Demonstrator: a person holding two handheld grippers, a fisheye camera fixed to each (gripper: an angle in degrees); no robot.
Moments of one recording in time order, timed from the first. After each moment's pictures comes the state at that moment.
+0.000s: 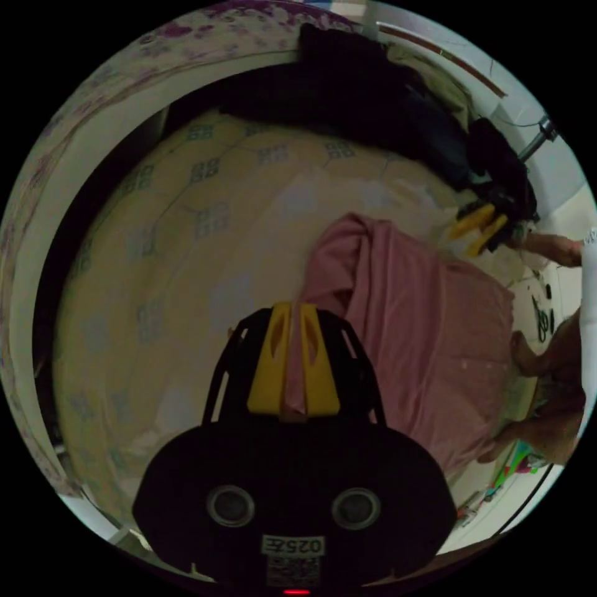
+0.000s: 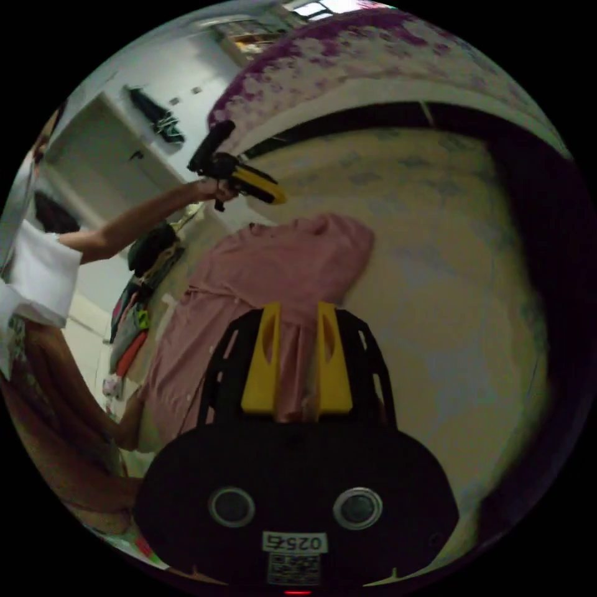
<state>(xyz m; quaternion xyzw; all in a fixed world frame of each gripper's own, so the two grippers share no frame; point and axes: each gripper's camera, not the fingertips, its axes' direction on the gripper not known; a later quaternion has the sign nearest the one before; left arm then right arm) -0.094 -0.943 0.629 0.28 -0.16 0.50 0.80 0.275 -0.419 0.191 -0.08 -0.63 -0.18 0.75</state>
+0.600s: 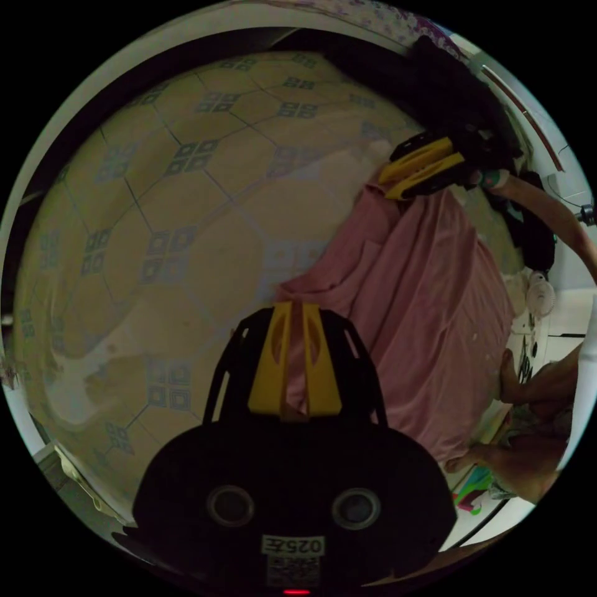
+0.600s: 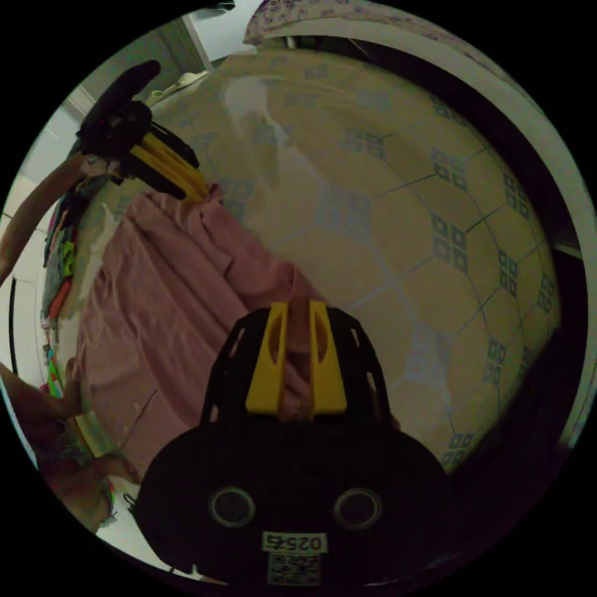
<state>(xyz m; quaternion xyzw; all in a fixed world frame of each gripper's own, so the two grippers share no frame) -0.213 -0.953 0.645 0.25 -0.11 0.36 0.89 -0.009 -0.557 0.174 -0.13 -0.47 -0.45 0.75</state>
